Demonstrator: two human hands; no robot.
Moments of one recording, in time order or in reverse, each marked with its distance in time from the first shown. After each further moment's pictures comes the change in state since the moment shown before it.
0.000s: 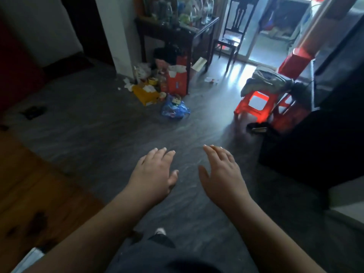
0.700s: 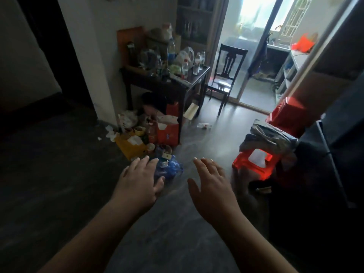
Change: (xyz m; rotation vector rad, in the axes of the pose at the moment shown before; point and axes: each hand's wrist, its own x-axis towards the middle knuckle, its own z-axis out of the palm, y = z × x) left_hand 0.495 -0.108 -0.156 -0.045 0.068 -0.070; right_hand 0.514 -0.025 -0.021 -0.036 0.040 -0.034
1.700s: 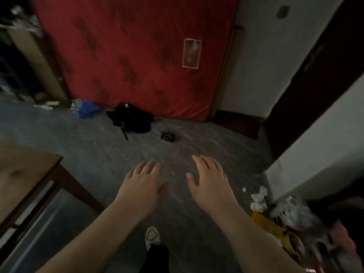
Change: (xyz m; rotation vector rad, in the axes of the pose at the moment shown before) left_hand 0.220 -0.492 -0.134 -0.103 0.288 -1.174; right_hand 0.519 -0.526 0.301 0.055 -0.611 -1.150
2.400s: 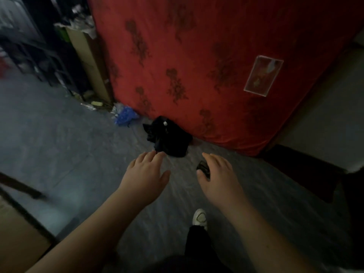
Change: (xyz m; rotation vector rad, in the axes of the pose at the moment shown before) left_hand 0.425 -0.205 -0.104 -0.043 0.085 -0.283; right_hand 0.521 -0.078 0.049 0.058 -0.105 -0.252
